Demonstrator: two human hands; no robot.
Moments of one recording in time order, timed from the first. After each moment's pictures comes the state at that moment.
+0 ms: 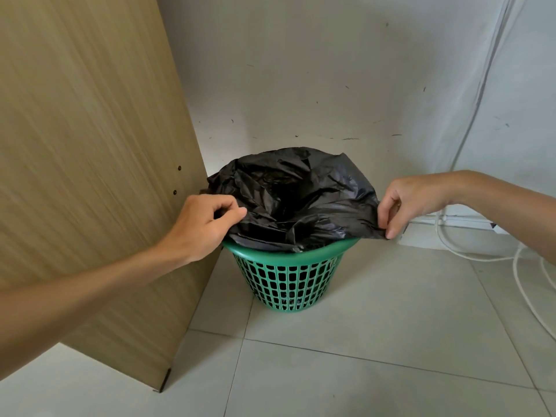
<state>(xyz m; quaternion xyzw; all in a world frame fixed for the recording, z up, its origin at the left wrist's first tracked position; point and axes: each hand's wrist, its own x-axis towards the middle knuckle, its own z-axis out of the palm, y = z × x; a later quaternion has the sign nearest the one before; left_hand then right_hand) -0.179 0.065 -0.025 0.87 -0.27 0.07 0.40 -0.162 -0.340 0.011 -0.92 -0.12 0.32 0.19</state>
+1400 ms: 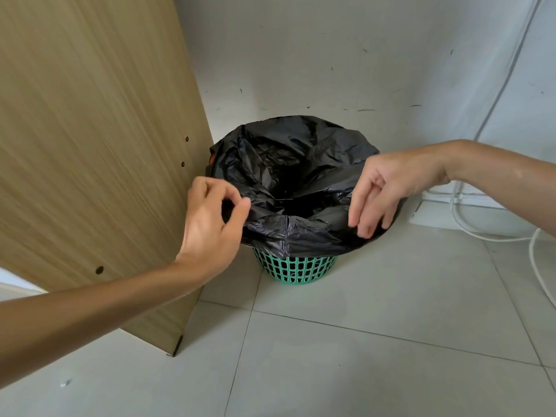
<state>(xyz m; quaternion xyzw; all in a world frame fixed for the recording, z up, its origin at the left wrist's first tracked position) -0.233 0.054 -0.054 0.88 -0.14 0.21 0.39 -0.179 -0.271 0.026 -0.83 -0.22 0.42 0.30</state>
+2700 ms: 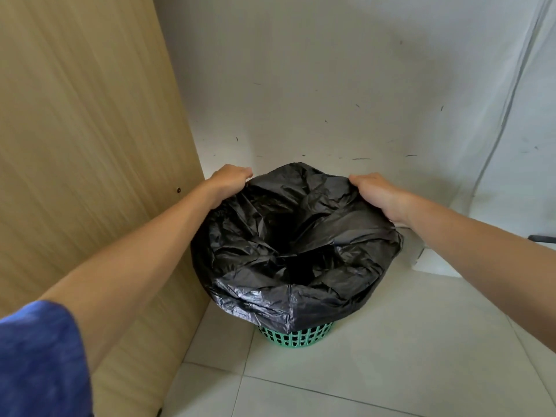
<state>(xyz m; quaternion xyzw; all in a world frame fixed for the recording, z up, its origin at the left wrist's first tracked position) -0.012 0.018 -0.007 0.90 0.02 -0.10 0.42 -0.065 -0.284 -0.033 -0.83 0.17 0.04 0.53</state>
